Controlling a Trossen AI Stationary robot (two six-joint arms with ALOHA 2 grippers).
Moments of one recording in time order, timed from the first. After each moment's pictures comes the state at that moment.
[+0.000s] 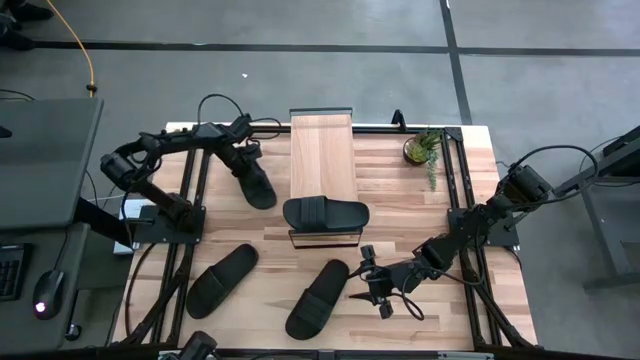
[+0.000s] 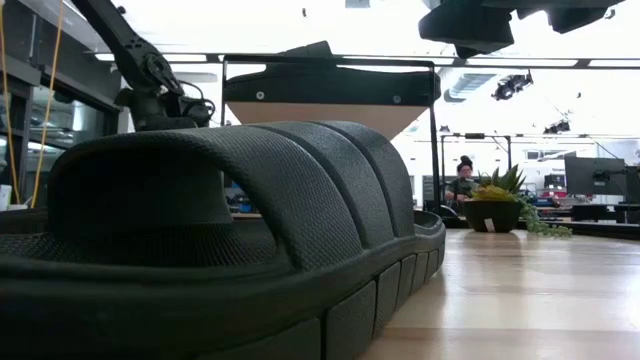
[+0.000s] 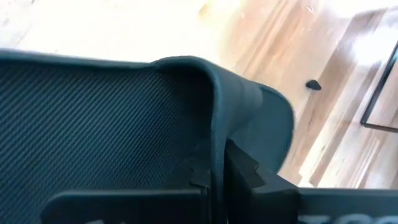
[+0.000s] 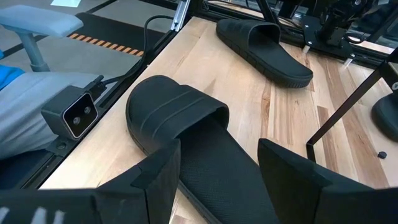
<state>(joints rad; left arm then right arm) 1.01 1.51 0.77 -0.73 0.49 0.18 0.62 1.58 0.78 0.34 0.34 0.00</state>
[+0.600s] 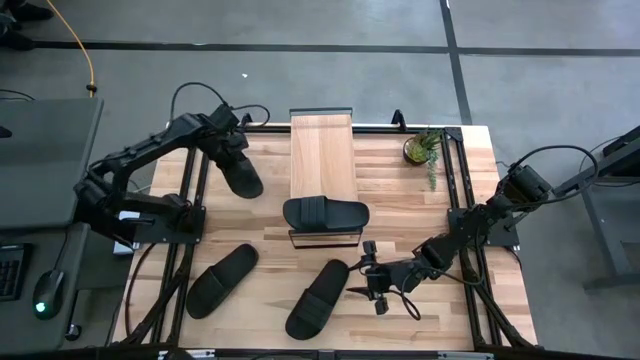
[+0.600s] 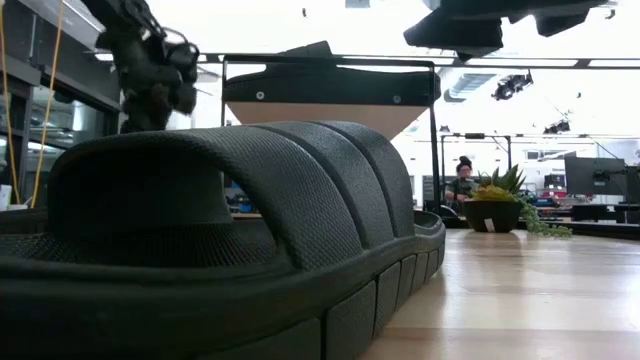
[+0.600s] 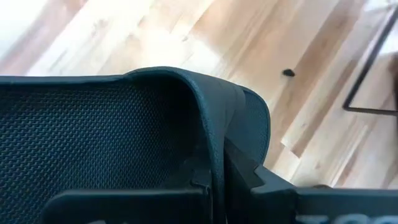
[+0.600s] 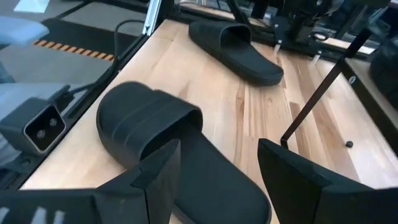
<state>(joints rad) 0.99 1.23 0.92 -1.05 0.37 0.17 0.62 1.58 0.78 0.35 0.44 0.03</state>
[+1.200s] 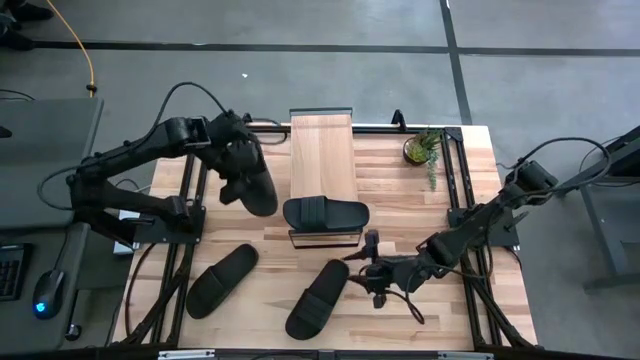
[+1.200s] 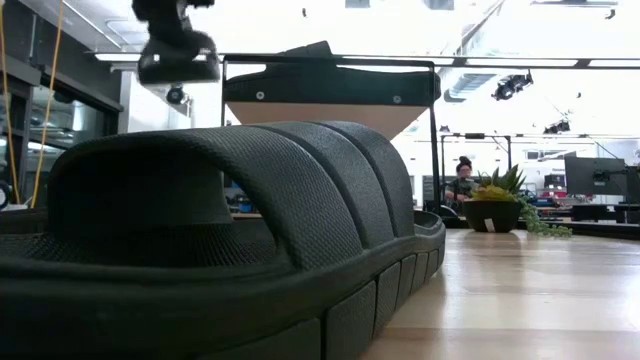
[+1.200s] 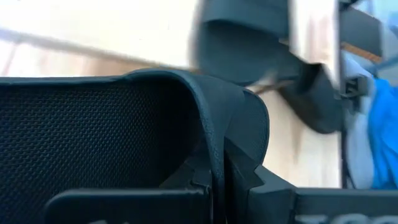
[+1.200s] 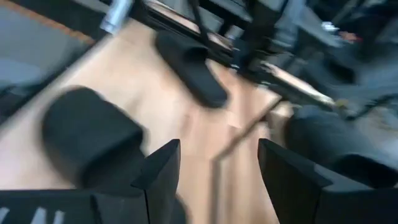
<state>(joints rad) 0.53 1.15 1.26 -1.18 0.41 0.11 0.61 1.50 0.98 0.04 0.60 -0.21</state>
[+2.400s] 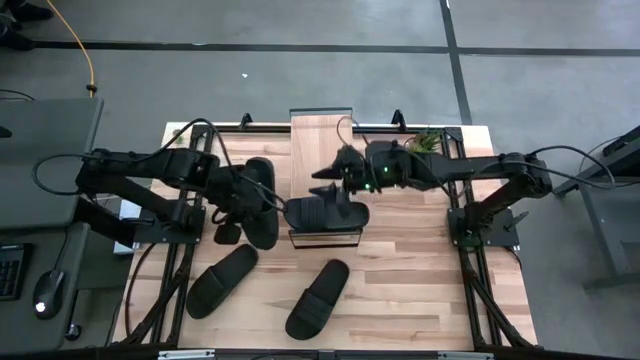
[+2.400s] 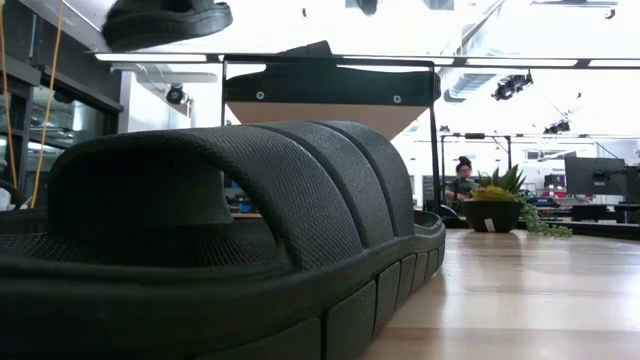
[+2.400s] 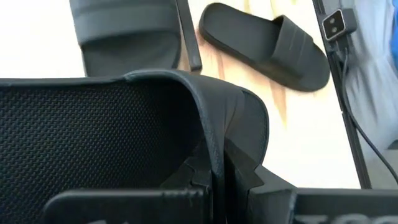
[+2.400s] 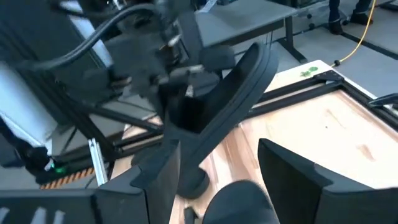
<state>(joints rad) -0.01 1.23 1.37 -1.19 0.11 0.00 -0.01 1.50 1.38 -0.14 -0.02 0.32</state>
